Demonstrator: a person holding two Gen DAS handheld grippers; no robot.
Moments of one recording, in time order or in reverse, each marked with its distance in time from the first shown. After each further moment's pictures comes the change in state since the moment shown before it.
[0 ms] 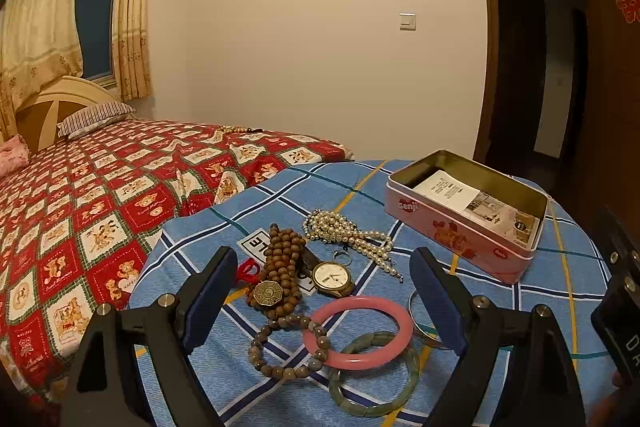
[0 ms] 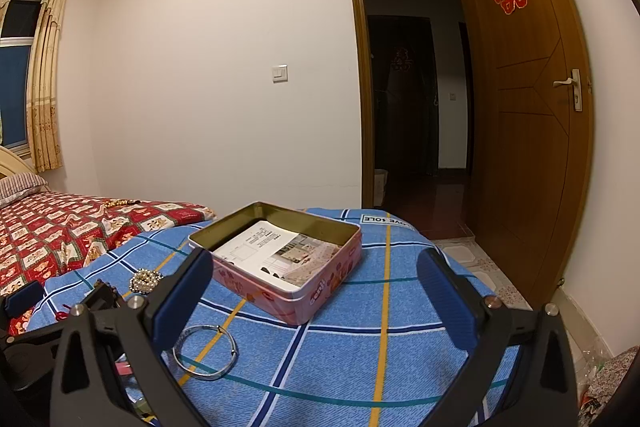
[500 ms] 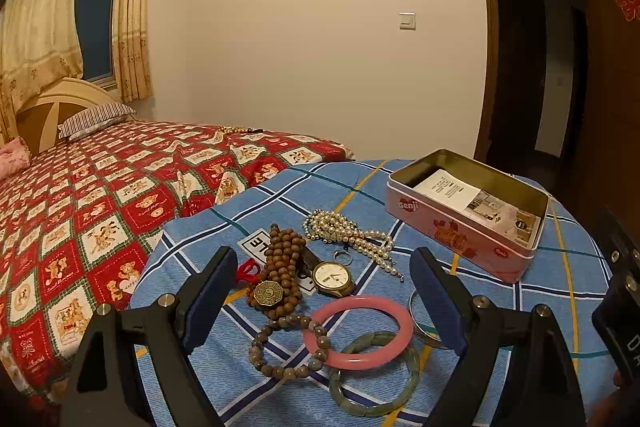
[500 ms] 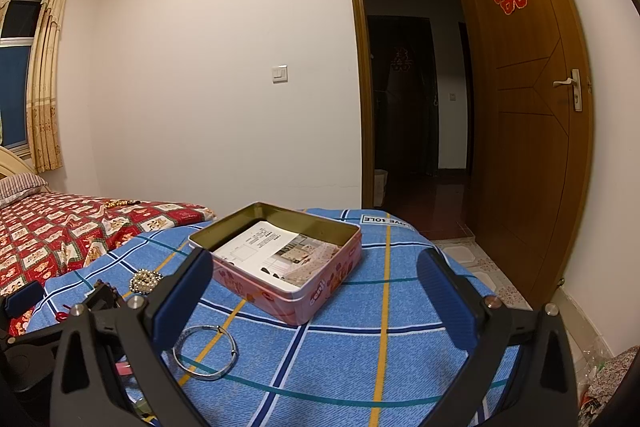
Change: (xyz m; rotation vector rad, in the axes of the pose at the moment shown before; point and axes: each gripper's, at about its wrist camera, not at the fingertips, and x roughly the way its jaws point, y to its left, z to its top) left arm -0.001 0.001 0.000 -0.001 0.000 -0.001; right arm 0.000 0.000 0.000 -0.001 0.000 0.000
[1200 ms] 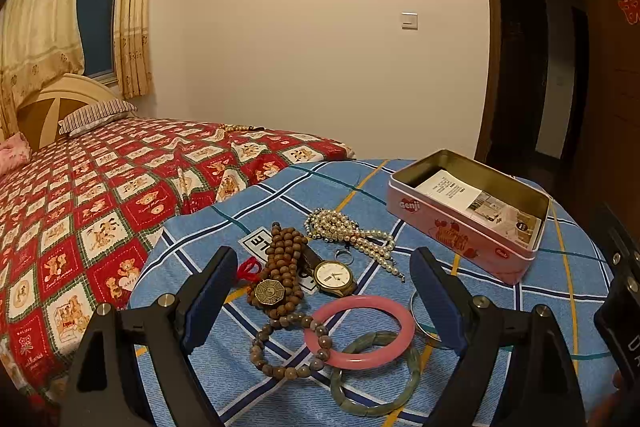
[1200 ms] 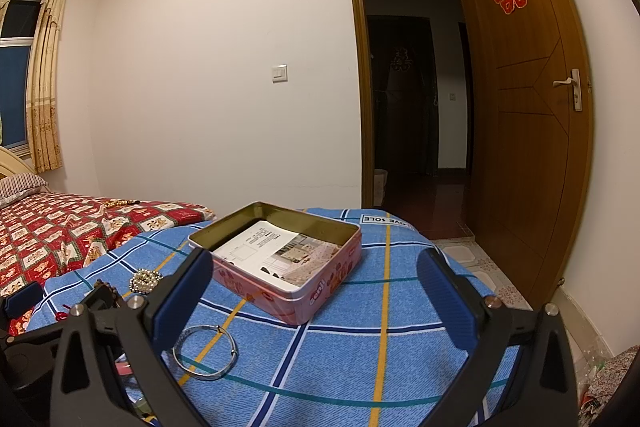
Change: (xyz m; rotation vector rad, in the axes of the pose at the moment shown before) left arm -0.001 0.001 0.000 -0.002 0.004 -0.001; right arm 0.001 0.000 -0.001 0.004 -0.001 -0.004
